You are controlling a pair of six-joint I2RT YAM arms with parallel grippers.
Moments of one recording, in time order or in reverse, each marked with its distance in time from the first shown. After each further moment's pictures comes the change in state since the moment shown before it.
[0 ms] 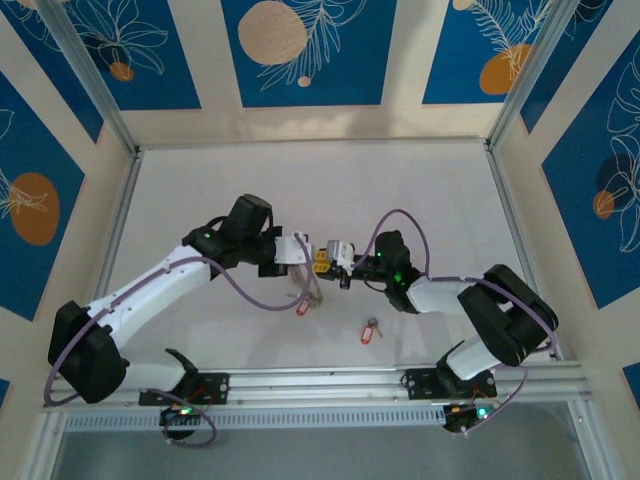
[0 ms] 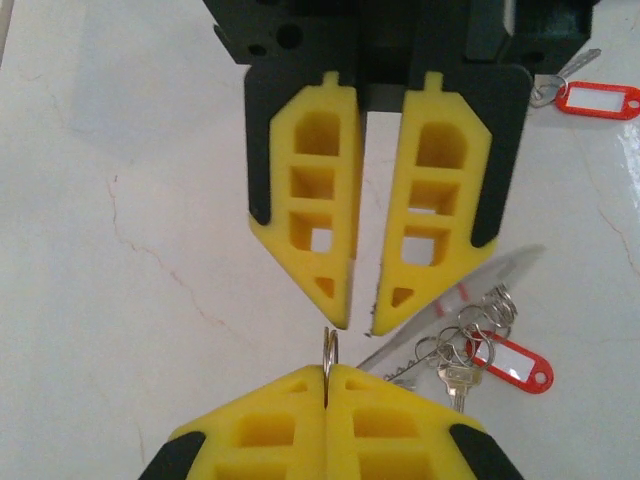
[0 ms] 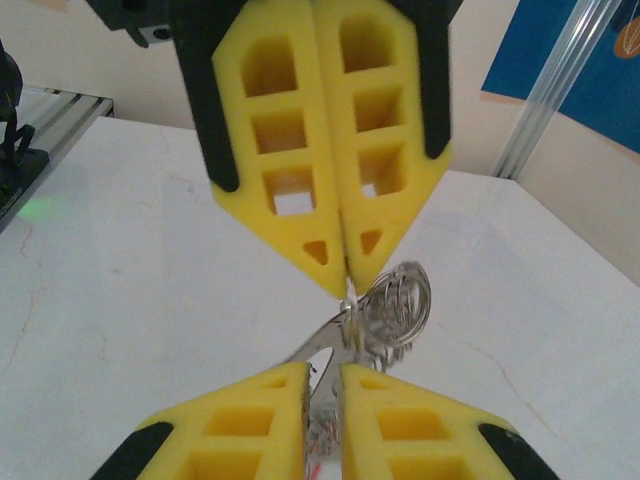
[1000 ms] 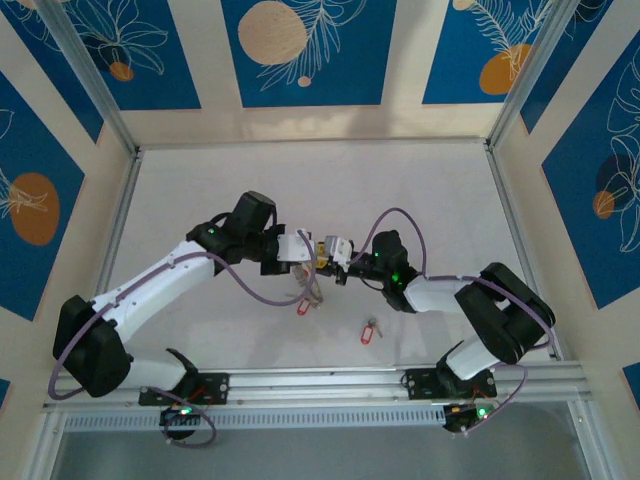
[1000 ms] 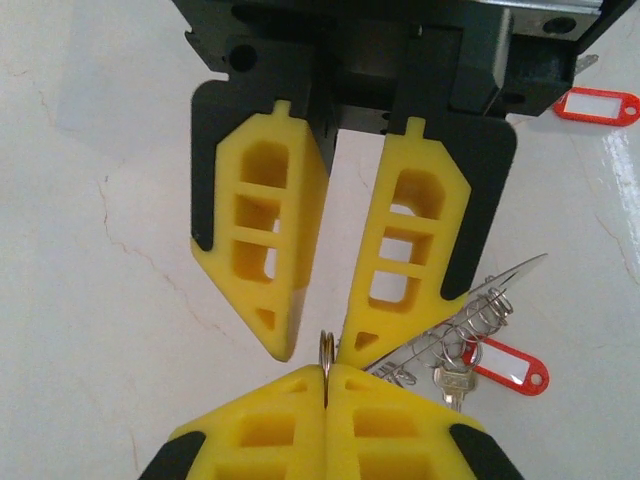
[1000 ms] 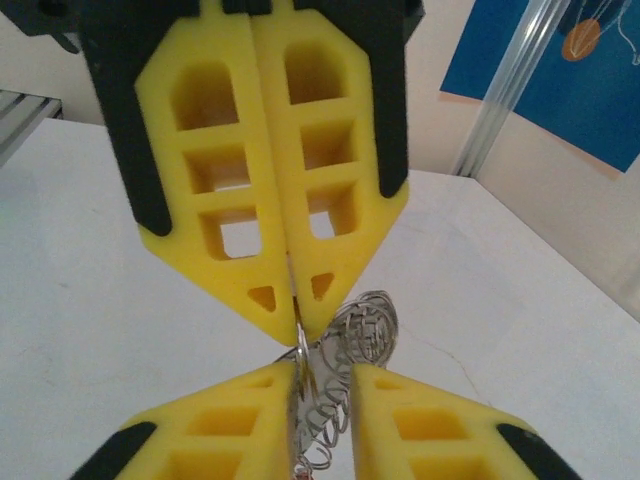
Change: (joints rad) left arm -0.006 0.035 0.034 -0.022 0.009 -0.008; right arm 0.019 0.019 0.014 0.040 0.088 0.014
